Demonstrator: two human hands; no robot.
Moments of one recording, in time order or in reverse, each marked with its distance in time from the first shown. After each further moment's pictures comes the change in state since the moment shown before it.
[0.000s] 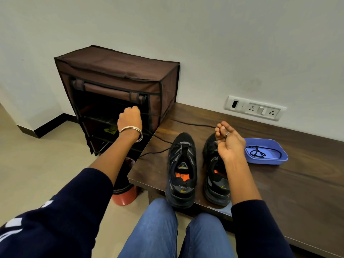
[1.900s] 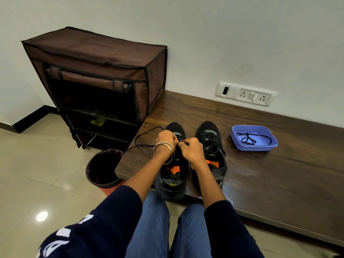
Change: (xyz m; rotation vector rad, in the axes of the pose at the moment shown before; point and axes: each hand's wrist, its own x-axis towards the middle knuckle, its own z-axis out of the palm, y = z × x) left_hand -0.076 0.100 0.097 -0.284 -0.563 0.025; right_hand -0.003 0.087 -0.019 -1.324 -0.215 -0.134
